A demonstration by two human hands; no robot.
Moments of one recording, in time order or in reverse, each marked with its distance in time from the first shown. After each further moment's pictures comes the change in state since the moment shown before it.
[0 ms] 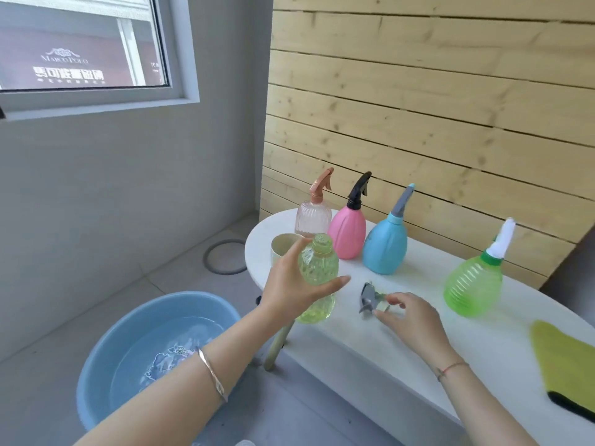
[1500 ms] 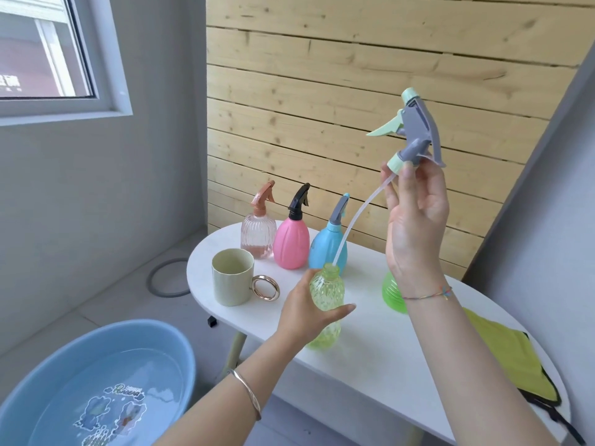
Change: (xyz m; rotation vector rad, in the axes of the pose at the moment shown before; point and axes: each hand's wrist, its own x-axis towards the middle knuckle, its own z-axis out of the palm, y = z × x) left_hand 0.007 0.008 0.116 -0.071 -0.158 0.004; right_hand 0.006 -0.108 -0.149 1.361 0.612 -0.548
